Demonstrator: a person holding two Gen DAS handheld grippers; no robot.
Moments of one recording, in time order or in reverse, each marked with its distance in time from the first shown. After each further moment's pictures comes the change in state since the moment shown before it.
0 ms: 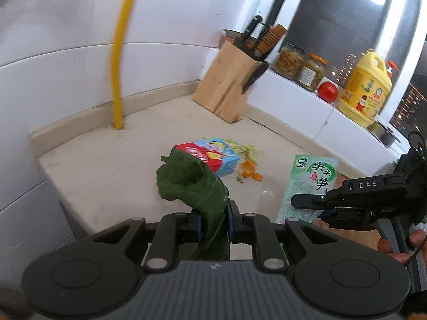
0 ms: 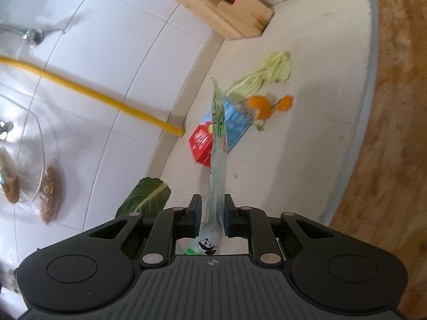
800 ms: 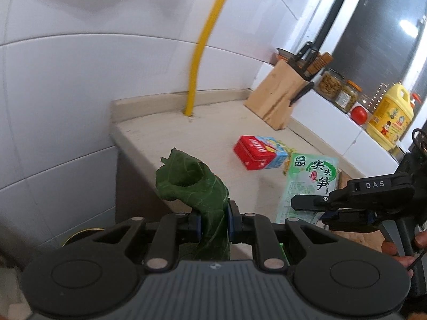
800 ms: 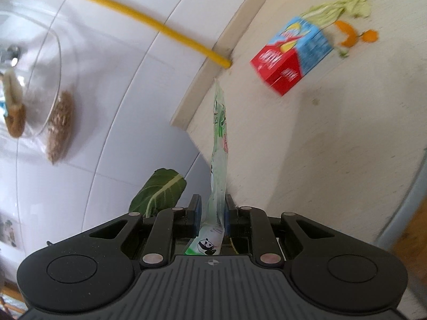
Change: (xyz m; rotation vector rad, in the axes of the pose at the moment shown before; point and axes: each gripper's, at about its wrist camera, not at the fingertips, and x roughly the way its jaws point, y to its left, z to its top) left arm -0.080 0.069 -0.051 -0.157 -0.053 0.109; right arm 0.060 0.072 -0.066 -0.113 0.199 0.052
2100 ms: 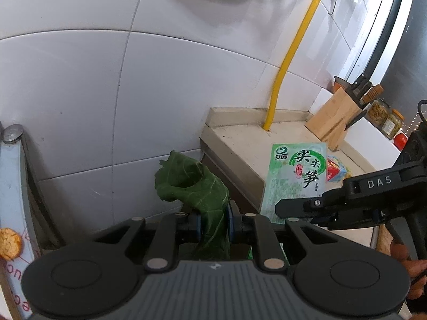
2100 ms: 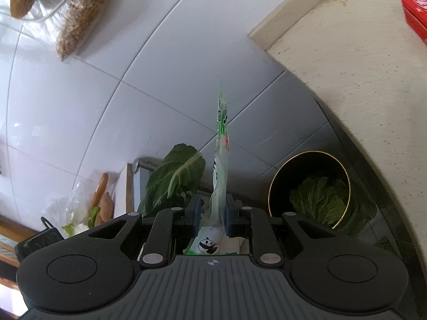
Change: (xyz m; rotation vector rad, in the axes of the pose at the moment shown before) left arm -0.064 0.091 -0.029 -0.096 -0.086 0.177; right arm 0.123 0.106 -0.051 -0.231 0.252 0.031
